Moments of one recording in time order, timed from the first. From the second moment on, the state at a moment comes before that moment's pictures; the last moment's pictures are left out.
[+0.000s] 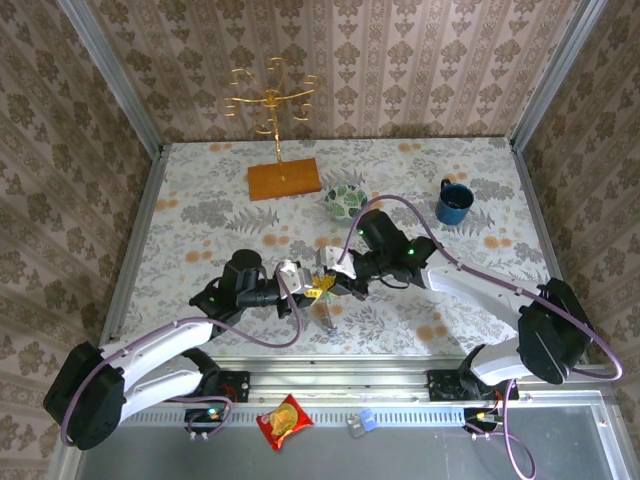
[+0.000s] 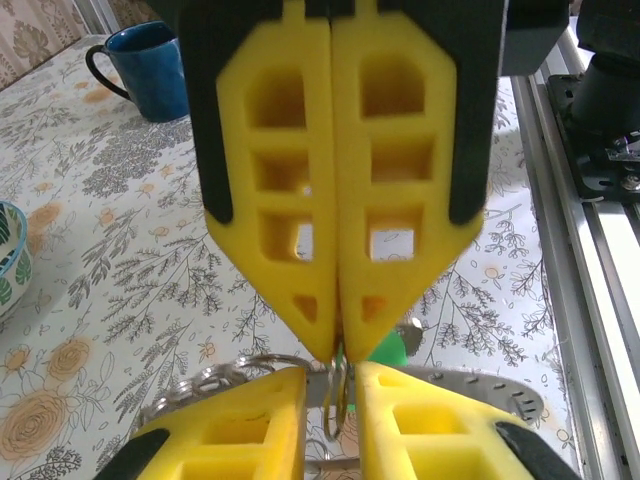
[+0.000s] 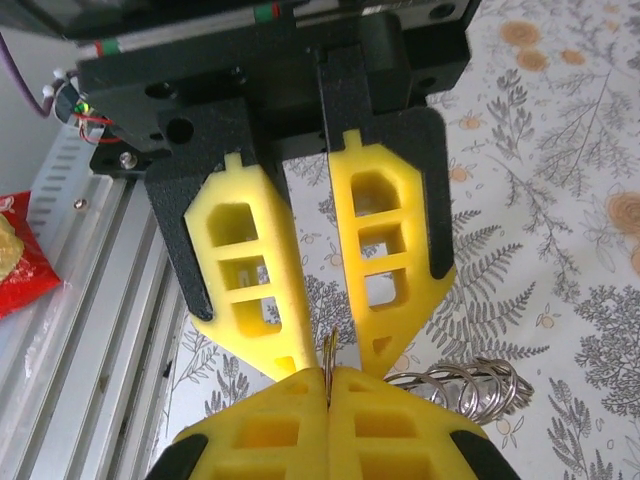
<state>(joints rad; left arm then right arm) -0.73 0.99 0.40 0.16 0.62 0.37 0.73 1.42 0.98 -0.40 -0.65 -0.61</state>
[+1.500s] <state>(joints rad) -0.73 0.99 0.40 0.14 0.65 0.39 0.72 1.37 0.88 -0.36 -0.58 -0.57</state>
